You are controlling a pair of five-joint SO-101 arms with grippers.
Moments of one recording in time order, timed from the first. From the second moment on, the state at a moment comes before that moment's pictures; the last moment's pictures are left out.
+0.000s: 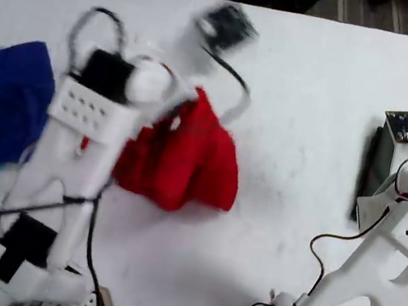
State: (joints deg) left arm 11.6 -4.2 -18.6 87.7 -24.5; right arm 31.9 -28.0 13.2 97.8 42.5
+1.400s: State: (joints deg) left arm -33.6 2.2 -36.7 102.2 -24.0; right arm -31.4 8.7 -33.6 97.9 9.8
